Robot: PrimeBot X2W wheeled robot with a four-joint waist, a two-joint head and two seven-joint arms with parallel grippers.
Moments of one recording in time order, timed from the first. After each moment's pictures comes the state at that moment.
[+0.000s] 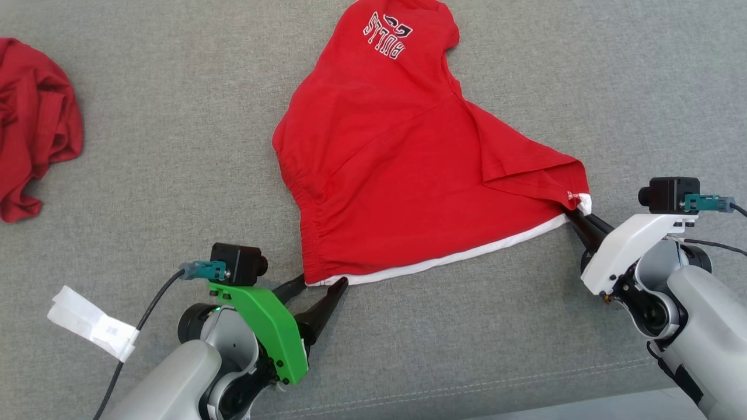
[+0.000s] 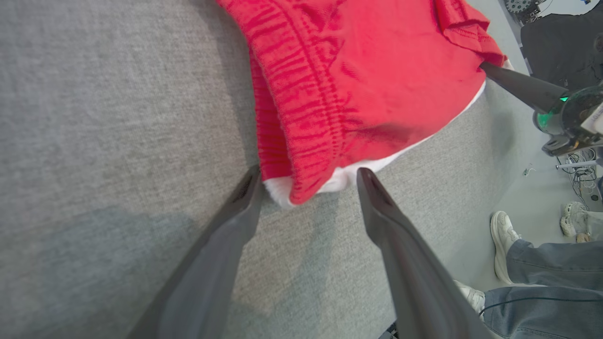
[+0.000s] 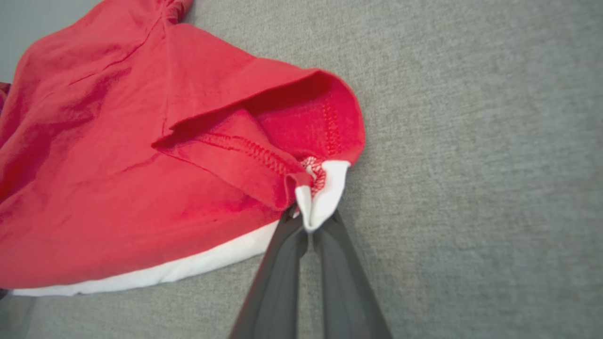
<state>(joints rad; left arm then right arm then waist) -0.36 0.31 -0.78 0.16 -1.02 0.03 0.18 -0.39 -0.42 0.59 0.43 0.94 -0.01 0.05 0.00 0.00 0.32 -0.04</state>
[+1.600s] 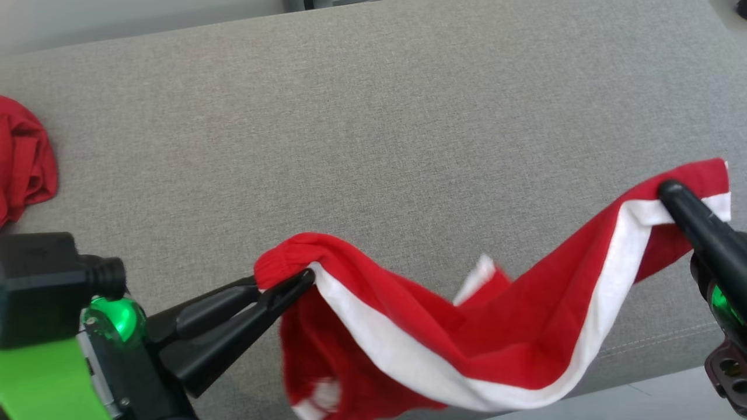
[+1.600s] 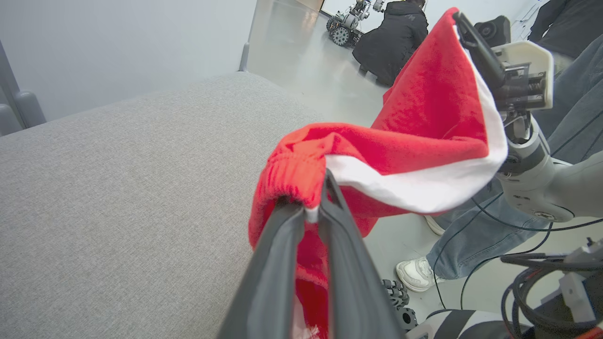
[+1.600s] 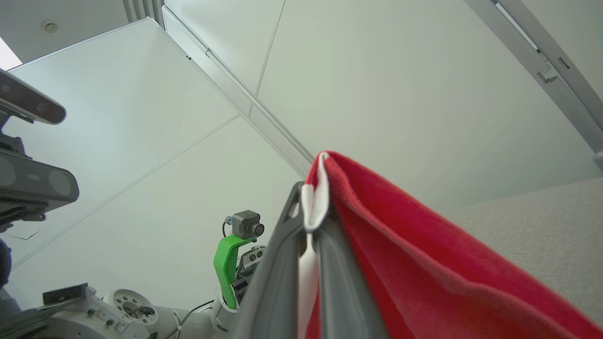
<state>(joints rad) -0.26 0.82 -0.43 -0.90 -1.30 0.10 0.38 0.08 -0.62 0.14 -0.92 1.56 0.12 0.09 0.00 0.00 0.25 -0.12</state>
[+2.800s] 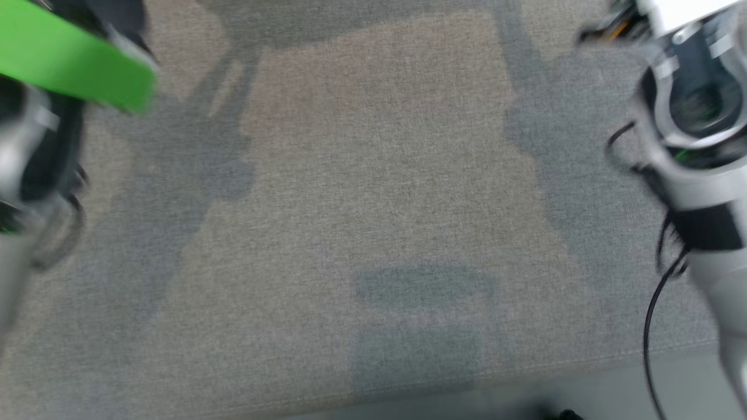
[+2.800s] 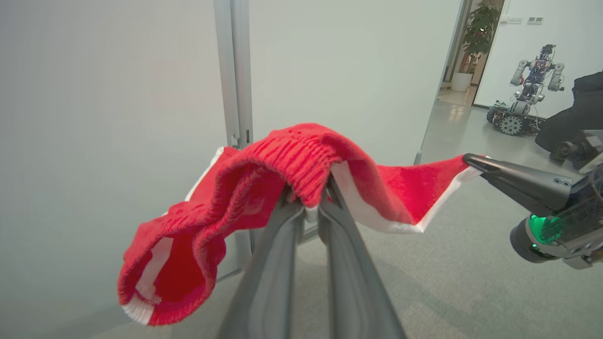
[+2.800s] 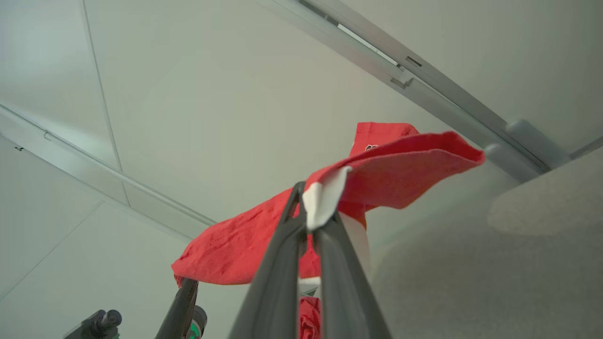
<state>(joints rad) -1.05 0.49 -0.47 -0.28 -0.82 0.08 0.14 -0.92 -0.31 0.45 -0.14 1.45 -0.13 -0.08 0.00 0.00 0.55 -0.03</state>
